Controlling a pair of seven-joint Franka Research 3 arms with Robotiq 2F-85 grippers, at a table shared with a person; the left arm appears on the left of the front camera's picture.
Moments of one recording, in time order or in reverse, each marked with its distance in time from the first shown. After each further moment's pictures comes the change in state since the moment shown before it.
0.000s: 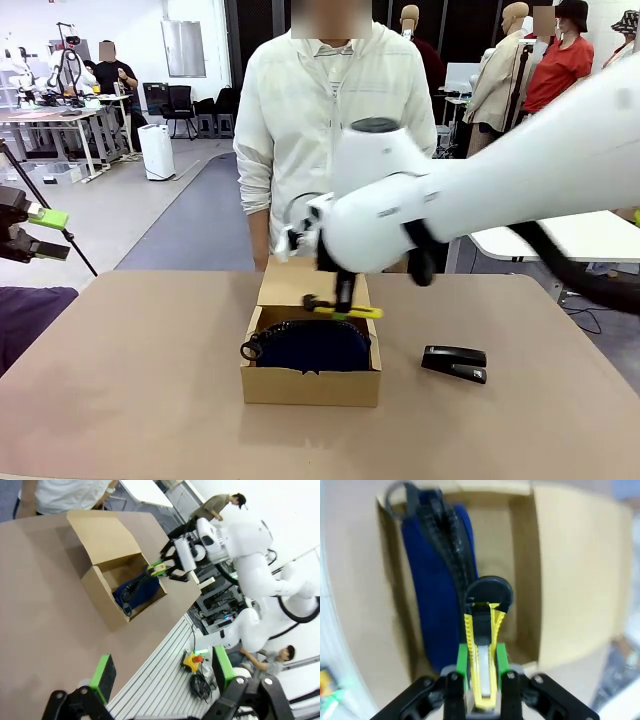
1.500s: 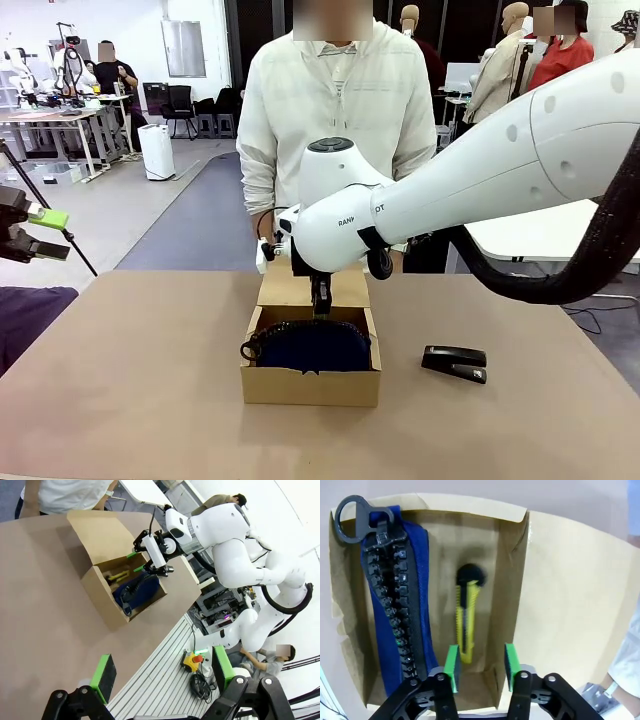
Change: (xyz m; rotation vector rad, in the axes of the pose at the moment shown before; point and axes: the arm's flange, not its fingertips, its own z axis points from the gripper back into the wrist) left arm 0.000 0.000 0.000 0.000 0.000 0.000; right arm 0.026 -0.049 -0.047 0.014 0.041 0.135
